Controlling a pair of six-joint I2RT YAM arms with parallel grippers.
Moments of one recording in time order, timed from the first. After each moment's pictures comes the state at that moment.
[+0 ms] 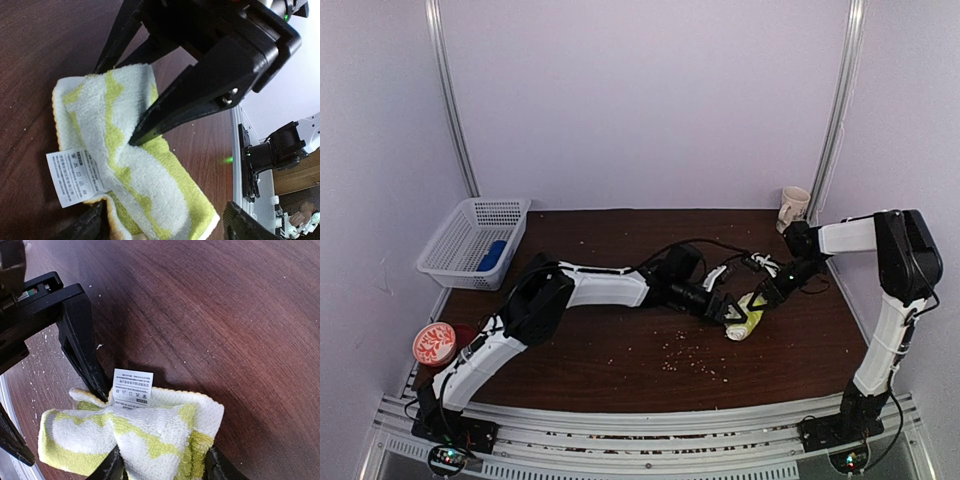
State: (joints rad) left arm -0.97 2.67 2.10 0.02 0.77 -0.54; right arm 0.12 1.87 1.15 -0.67 -0.61 -0.60
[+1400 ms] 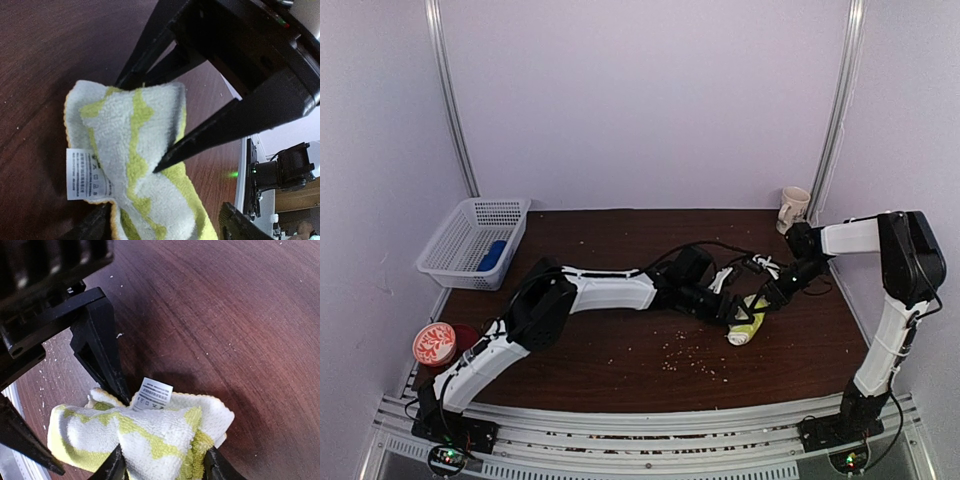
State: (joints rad) left arm -1.01 2.69 2.17 -0.08 0.64 -0.62; right arm 0.11 1.84 1.13 -0.70 -0.64 -0.67
